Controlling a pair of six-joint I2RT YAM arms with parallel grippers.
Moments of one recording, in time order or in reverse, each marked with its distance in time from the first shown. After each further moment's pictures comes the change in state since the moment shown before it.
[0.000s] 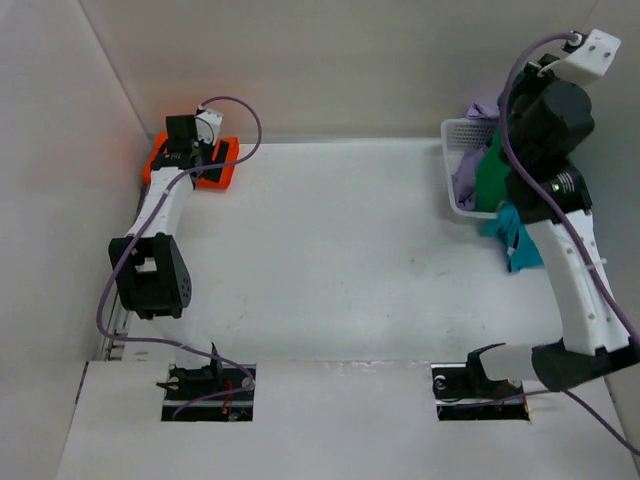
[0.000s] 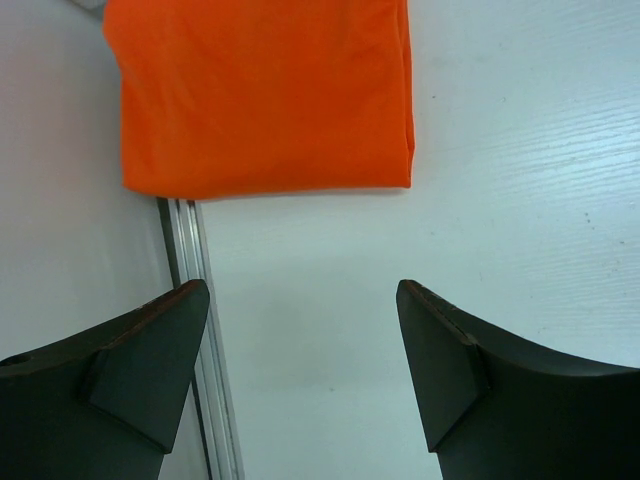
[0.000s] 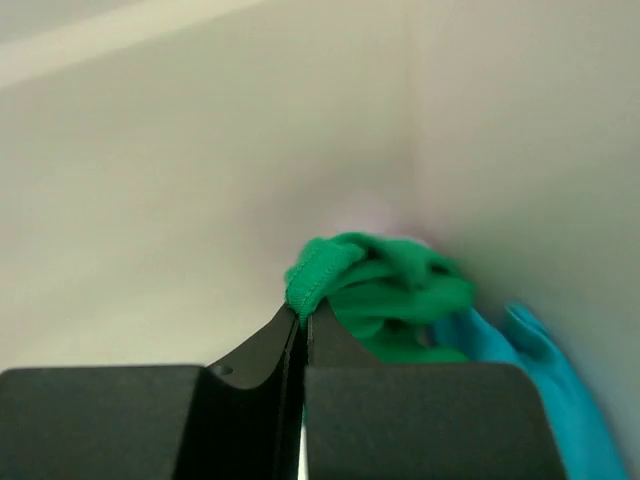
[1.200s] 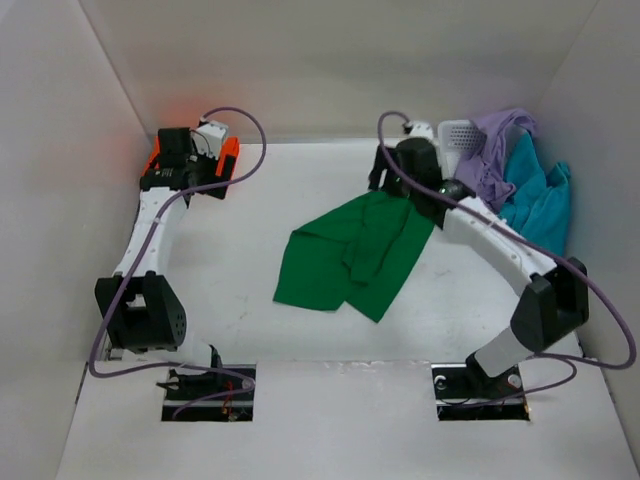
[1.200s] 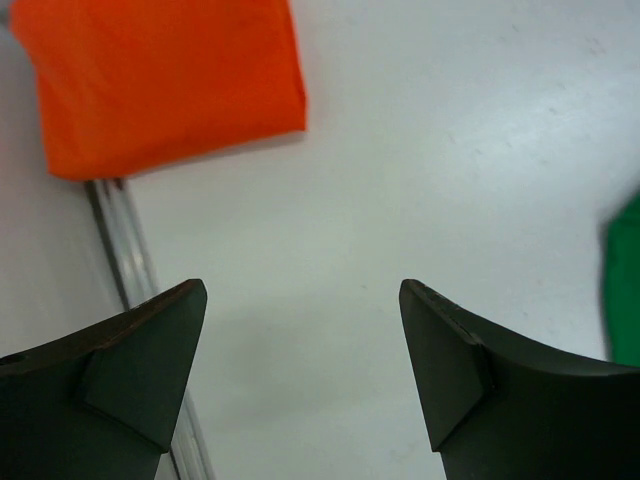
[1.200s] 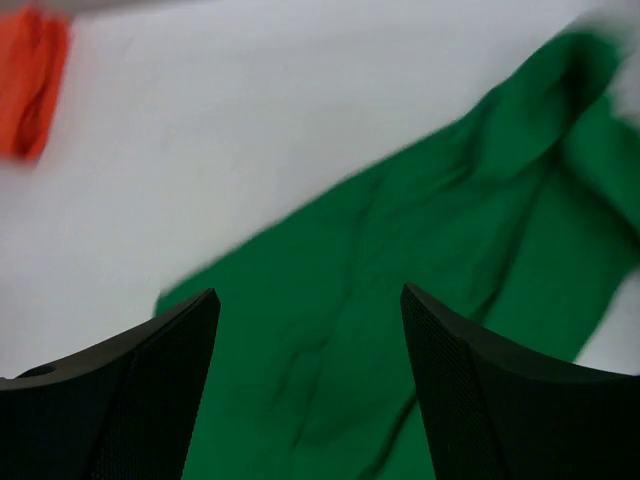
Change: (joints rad) left arm -0.004 -0.235 -0.132 -0.109 0.169 -0.016; right arm 0.268 0.218 -0.345 -0.060 -0.419 0.320
